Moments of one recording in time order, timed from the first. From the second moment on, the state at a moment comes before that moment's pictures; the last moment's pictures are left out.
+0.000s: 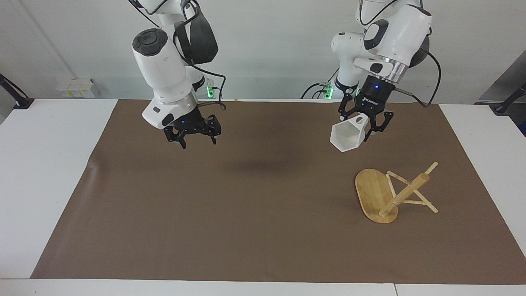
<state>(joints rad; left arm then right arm) -0.24 -0.20 -0.05 -2.16 -0.37 2.55 0.62 -0.02 0.18 0.26 -1.55 -0.02 1.72 0.12</state>
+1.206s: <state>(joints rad) -0.18 0.01 -0.05 -2.13 -0.37 2.76 0.47 -0.12 0.05 0.10 -1.53 -0.06 1.50 0.10</state>
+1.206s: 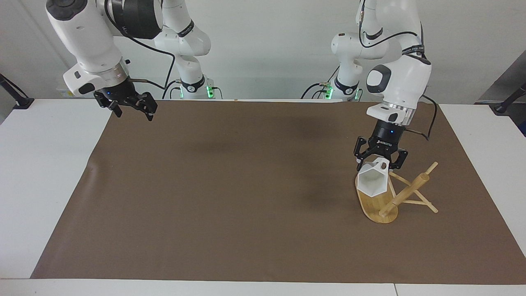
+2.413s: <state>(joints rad) -0.16 0.09 -0.01 -2.07 -0.33 2.77 0.46 -0.15 -0.01 0.03 -1.61 -0.03 1.55 0.01</state>
